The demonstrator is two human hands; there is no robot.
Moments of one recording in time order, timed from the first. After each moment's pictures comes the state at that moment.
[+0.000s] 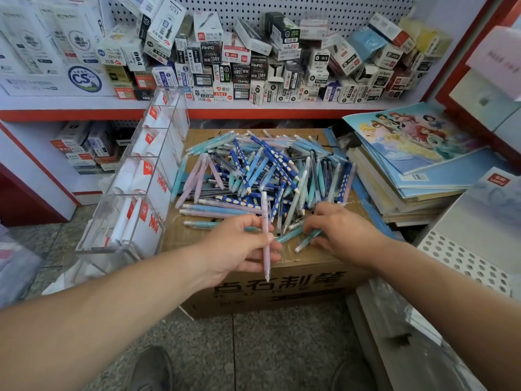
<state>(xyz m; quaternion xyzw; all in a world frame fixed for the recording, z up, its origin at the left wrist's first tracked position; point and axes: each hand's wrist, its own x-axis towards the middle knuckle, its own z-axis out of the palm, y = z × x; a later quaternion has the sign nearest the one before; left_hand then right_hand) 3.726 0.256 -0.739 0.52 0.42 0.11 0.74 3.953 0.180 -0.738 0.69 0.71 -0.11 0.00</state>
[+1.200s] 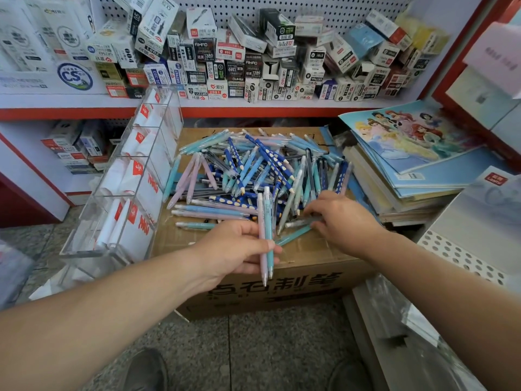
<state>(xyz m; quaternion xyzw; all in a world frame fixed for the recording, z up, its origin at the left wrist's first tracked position) 3.733 0.253 -0.738 0.52 0.41 0.09 0.75 3.963 0.193 -0.738 0.74 0.66 -0.08 -0.04</state>
